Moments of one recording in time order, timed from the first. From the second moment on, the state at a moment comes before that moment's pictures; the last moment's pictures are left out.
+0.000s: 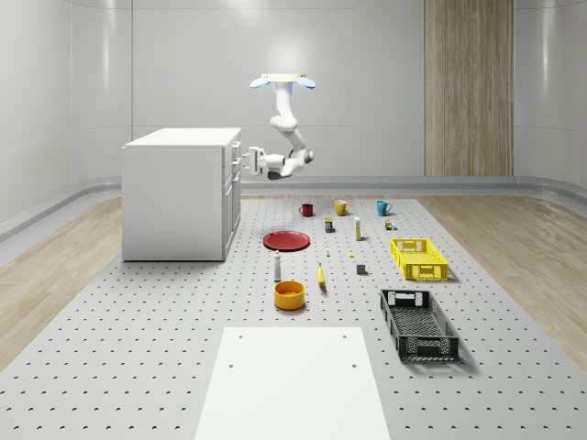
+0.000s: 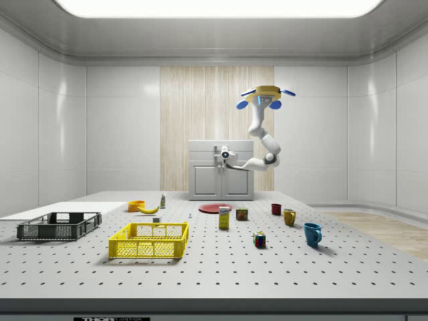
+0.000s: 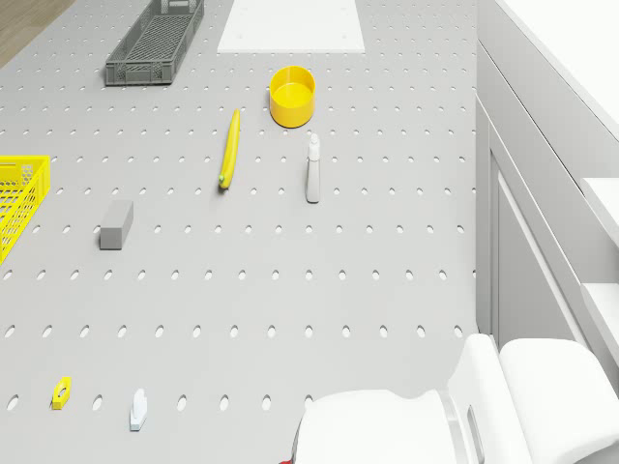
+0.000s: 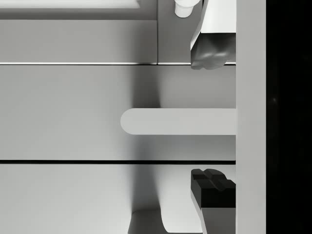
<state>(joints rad) 0.79 -0.76 -0.38 -2.57 1.48 2.13 0.46</state>
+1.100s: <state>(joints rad) 0.72 -0.67 -0.26 -2.53 1.59 2.10 0.42</state>
